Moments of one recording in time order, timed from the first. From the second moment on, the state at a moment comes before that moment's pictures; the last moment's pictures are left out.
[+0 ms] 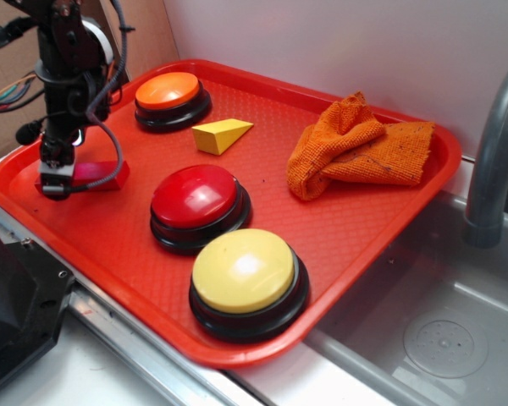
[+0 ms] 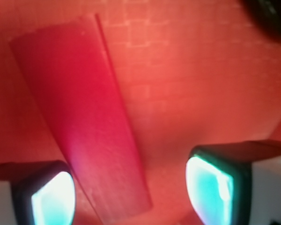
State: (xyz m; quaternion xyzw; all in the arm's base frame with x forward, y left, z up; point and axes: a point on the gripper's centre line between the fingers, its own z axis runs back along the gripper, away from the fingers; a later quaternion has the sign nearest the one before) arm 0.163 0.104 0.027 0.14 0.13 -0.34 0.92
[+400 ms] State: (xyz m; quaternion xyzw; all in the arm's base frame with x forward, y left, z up) arm 0.160 0.100 0.012 0.12 0.14 -0.34 0.92
